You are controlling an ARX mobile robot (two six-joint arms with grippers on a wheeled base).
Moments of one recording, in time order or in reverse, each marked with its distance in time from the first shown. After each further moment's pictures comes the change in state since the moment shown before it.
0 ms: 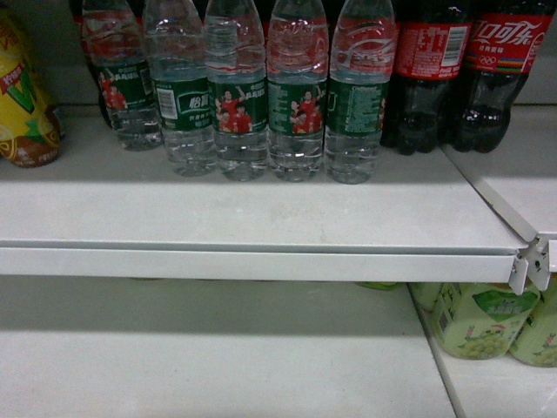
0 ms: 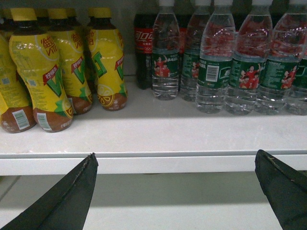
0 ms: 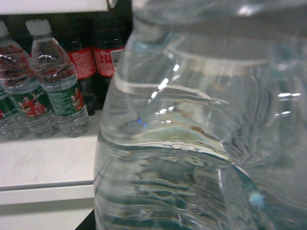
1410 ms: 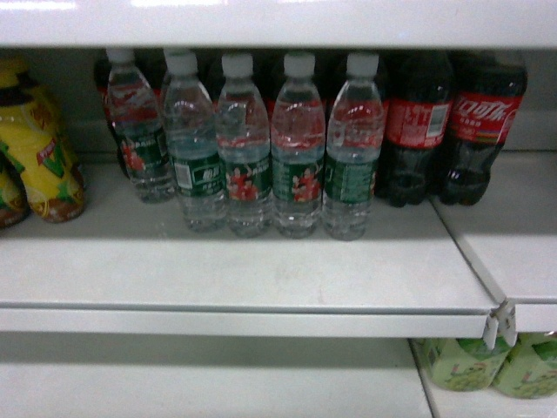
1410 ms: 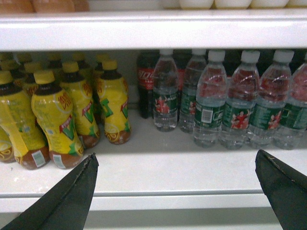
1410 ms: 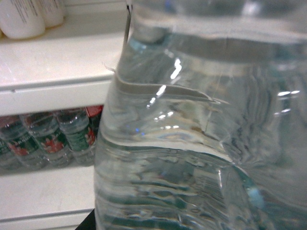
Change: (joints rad) left arm 0.000 0.000 0.000 -0.001 -0.001 0.000; right arm -0.015 -0.010 0.004 -0.020 0.012 0.037
